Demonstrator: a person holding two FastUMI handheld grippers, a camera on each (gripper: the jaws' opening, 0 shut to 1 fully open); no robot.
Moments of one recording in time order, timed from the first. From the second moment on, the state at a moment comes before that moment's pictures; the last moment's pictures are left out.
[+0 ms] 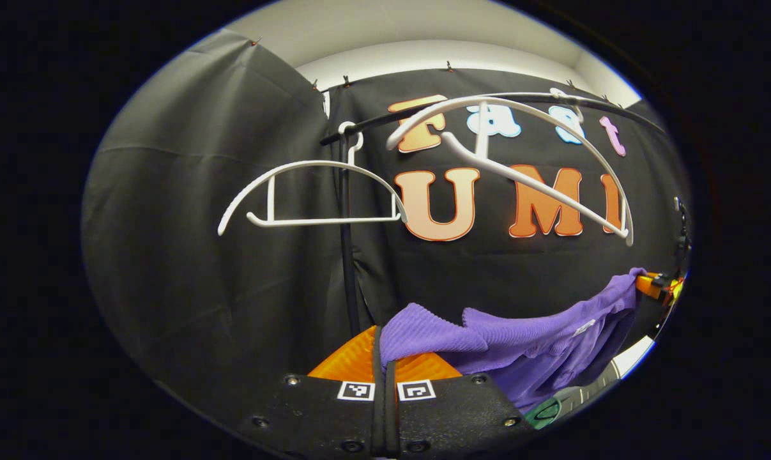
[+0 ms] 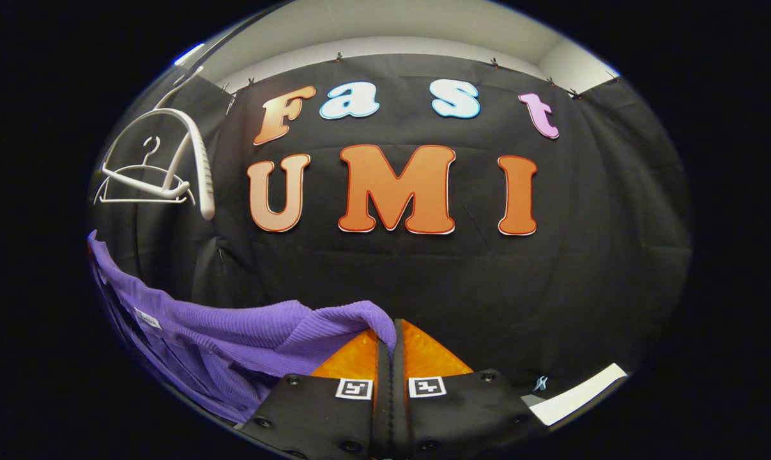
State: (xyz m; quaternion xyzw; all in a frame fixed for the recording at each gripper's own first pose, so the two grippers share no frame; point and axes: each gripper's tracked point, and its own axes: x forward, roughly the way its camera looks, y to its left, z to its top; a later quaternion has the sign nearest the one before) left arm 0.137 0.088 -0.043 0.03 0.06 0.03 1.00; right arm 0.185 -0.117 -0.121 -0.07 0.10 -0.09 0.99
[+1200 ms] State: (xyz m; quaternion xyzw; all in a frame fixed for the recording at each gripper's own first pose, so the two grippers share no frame) left arm 0.132 -0.184 -0.191 -0.06 0.15 -0.20 0.97; right arm 0.087 -0.035 -0.199 -0.05 0.13 -0.04 0.99
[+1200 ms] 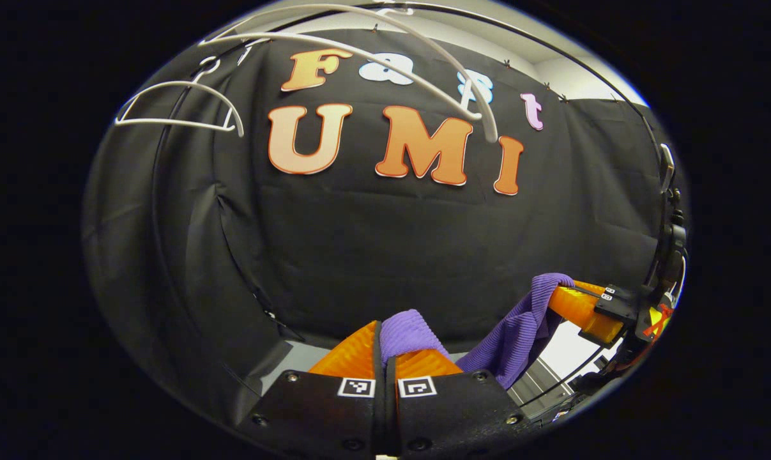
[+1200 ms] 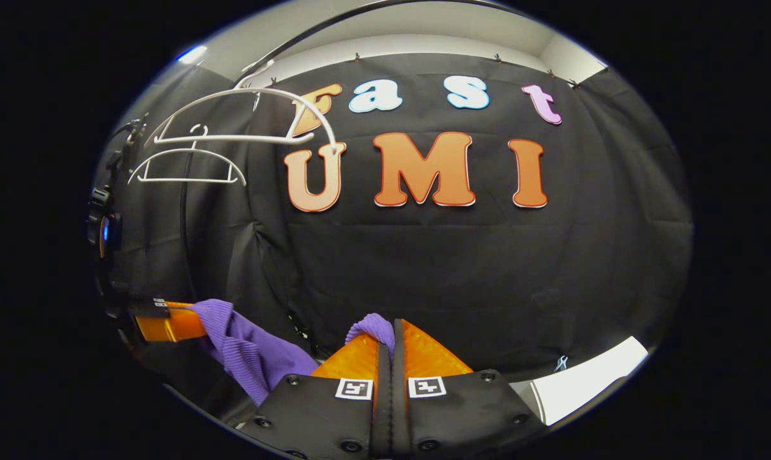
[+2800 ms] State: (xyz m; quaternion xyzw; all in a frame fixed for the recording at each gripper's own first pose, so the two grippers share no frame) left arm 0.096 -0.247 -0.584 -0.07 0.46 -0.15 0.87; right arm 0.001 -0.098 -0.618 0.02 0.41 -0.12 0.90
